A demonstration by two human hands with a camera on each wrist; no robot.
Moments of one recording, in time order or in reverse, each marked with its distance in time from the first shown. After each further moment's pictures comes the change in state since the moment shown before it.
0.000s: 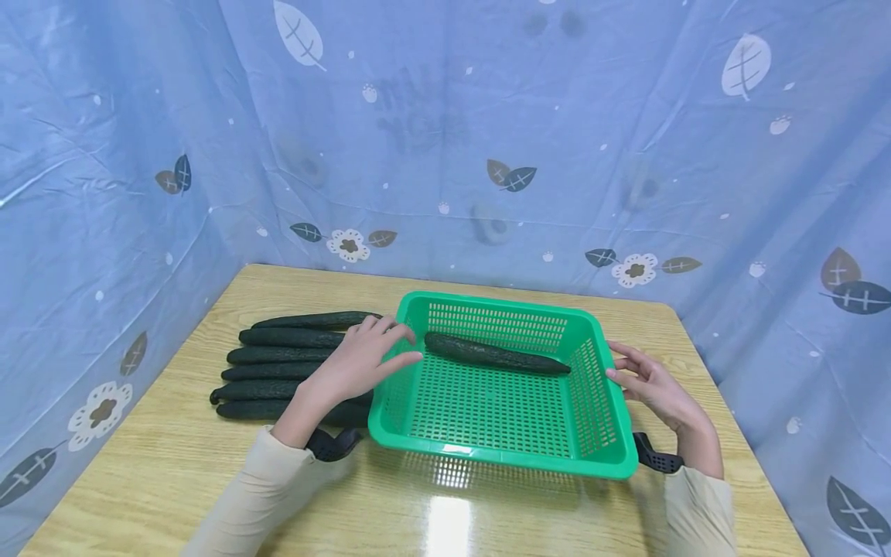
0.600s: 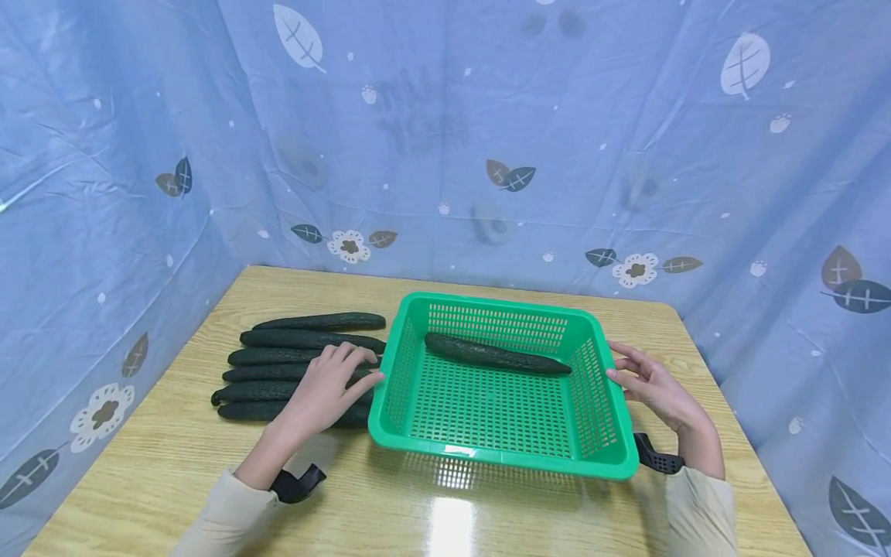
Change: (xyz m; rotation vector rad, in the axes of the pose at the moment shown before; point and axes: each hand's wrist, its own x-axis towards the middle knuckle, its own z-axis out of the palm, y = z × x) left_hand -0.047 -0.036 0.027 -0.006 0.180 -0.110; right_hand 0.000 0.002 0.000 0.016 -0.001 -0.021
